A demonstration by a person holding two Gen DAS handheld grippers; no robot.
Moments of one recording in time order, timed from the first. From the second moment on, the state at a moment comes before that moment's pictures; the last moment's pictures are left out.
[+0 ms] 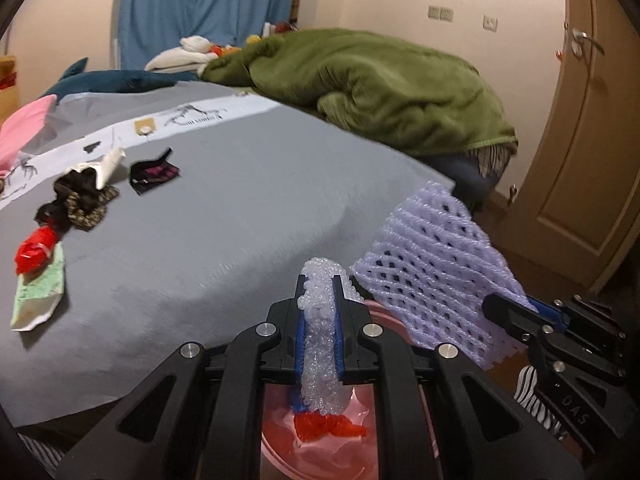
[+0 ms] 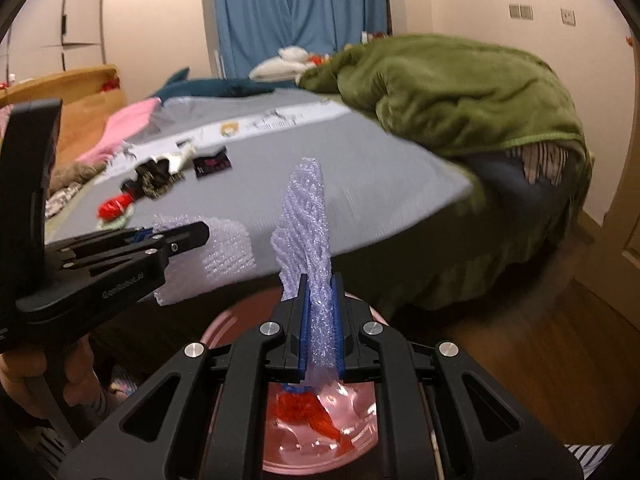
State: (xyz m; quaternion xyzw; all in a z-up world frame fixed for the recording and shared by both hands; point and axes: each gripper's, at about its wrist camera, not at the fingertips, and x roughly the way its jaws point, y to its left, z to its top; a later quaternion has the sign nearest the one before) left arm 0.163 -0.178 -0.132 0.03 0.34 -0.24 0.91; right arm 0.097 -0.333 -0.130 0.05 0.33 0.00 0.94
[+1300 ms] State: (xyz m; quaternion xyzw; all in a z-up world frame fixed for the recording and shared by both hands) left arm 0.181 -0.124 -0.111 0.04 0.35 -0.12 0.93; right arm 0.117 -0.322 -0.140 0.10 0.35 -0.05 0.93
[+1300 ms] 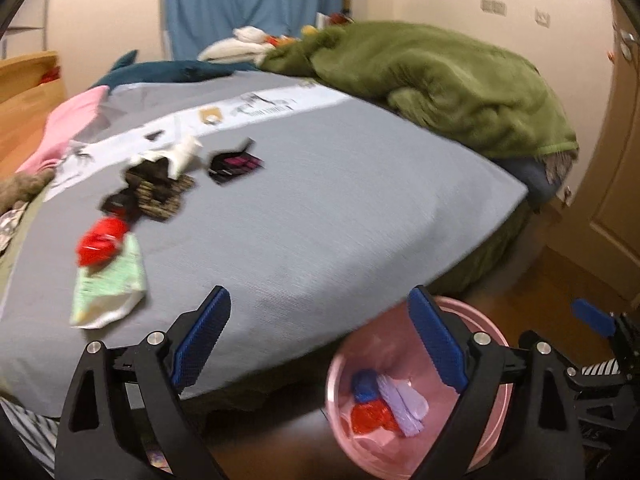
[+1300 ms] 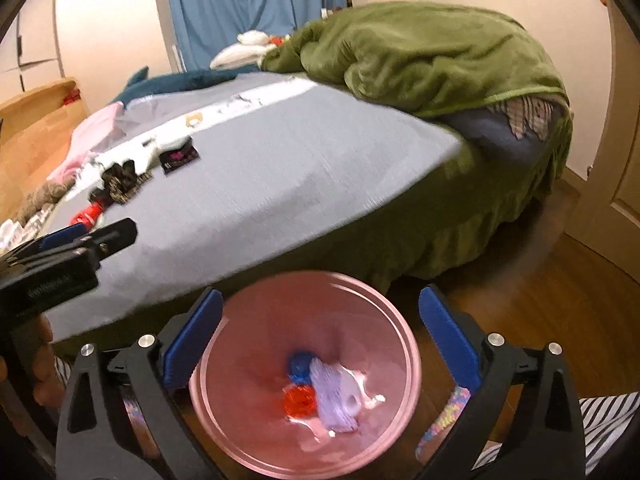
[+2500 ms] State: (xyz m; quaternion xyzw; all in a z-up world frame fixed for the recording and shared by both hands) left arm 0.195 0.102 -0.042 -0.05 0.22 0.10 0.97; right arm 0.205 -0.144 -0.046 0.01 0.21 0.10 0.97
